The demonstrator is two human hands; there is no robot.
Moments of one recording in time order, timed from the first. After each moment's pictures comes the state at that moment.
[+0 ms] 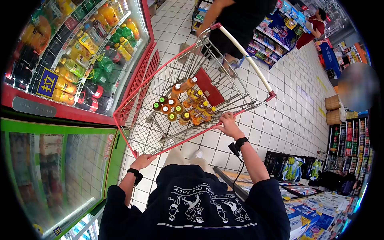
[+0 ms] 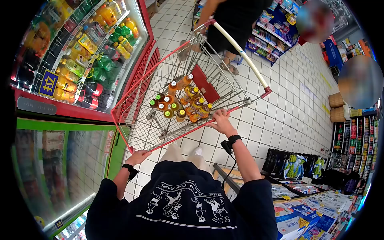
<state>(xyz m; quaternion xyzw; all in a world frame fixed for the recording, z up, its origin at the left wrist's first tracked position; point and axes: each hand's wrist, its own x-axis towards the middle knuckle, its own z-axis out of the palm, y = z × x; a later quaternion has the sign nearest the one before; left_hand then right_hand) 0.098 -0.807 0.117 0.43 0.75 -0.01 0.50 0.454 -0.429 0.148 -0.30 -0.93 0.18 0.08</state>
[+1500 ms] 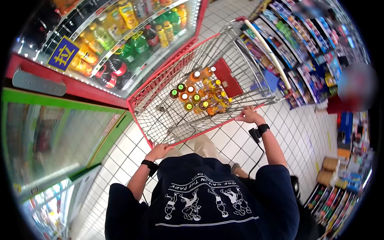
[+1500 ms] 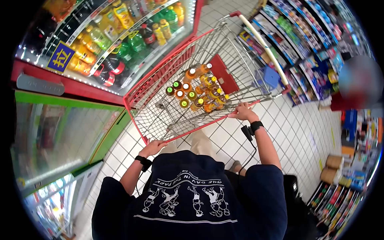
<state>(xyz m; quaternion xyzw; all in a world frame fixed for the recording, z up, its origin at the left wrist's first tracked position) 0.108 -0.700 0.121 0.31 0.80 0.16 0.50 0.268 -0.199 0.195 -0.24 -0.87 0.21 -0.37</state>
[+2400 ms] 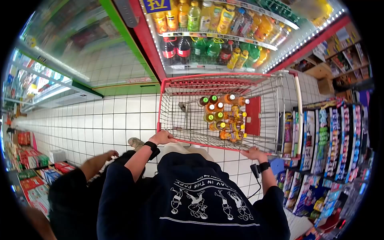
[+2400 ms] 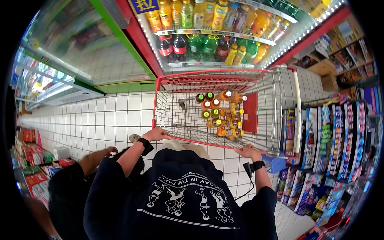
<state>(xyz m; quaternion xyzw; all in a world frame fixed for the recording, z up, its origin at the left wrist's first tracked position) 0.150 -0.639 0.110 0.08 0.86 0.33 0.37 0.146 -0.098 0.170 0.04 -0.85 0.01 -0.52</state>
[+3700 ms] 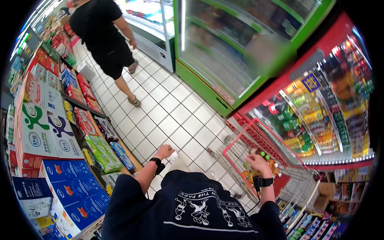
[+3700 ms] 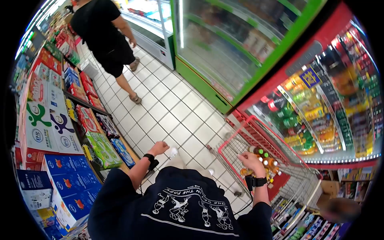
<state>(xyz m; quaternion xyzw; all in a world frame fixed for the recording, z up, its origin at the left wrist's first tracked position) 0.440 -0.833 0.058 -0.37 0.83 0.41 0.11 0.075 -0.485 0.282 0.28 -0.86 0.16 -0.39</state>
